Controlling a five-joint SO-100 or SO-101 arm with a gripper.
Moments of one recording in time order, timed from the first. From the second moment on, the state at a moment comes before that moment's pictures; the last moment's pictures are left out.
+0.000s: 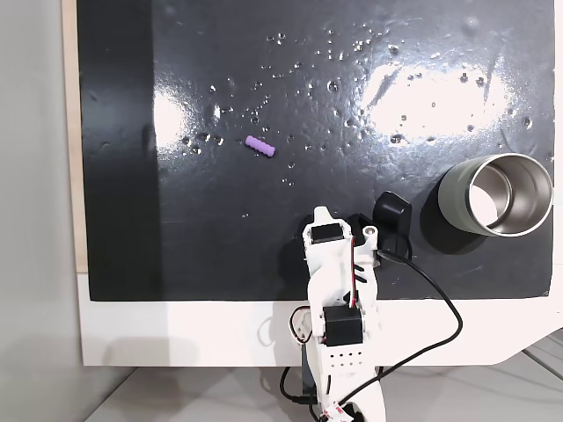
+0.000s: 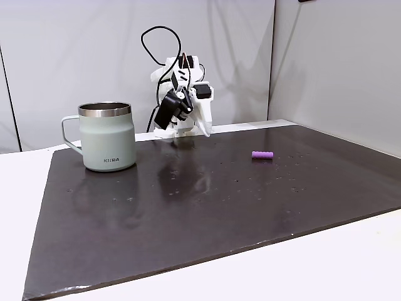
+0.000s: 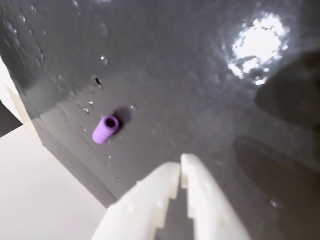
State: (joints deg) arm -5.4 189.7 171.7 63.4 -3.0
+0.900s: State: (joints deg) arm -23.0 131.1 136.6 47.7 -5.9
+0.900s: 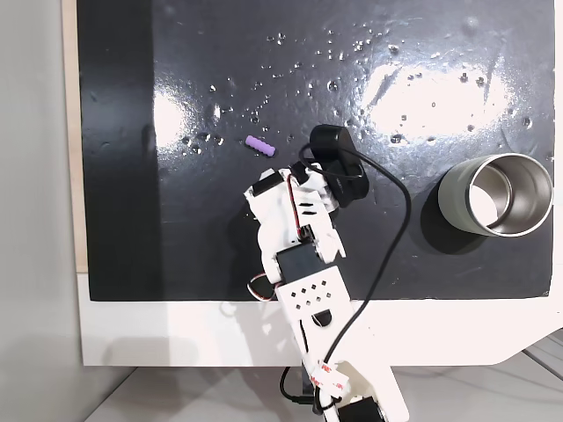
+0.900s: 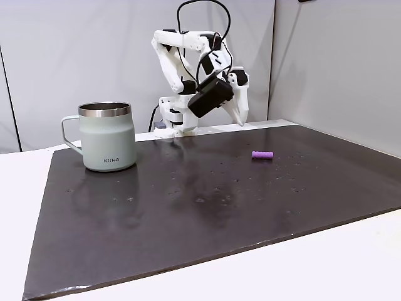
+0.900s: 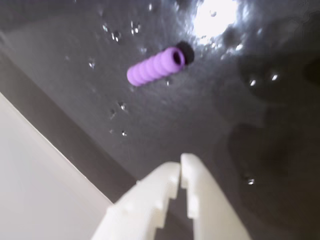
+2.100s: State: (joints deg) arm -28.0 90.3 96.8 64.8 41.2
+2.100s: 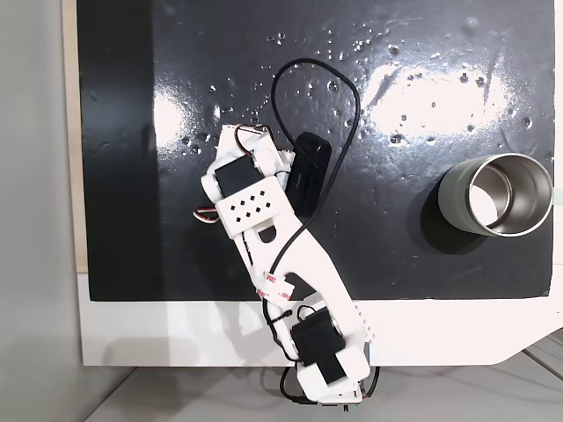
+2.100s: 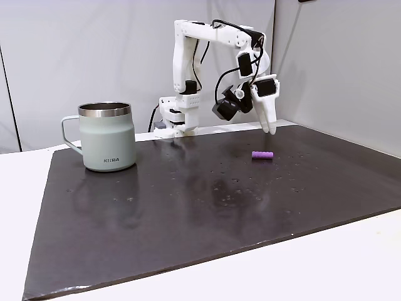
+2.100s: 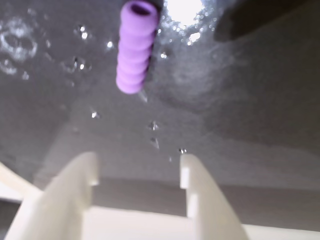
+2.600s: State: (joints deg) arm -24.8 71.5 78.8 76.6 44.8
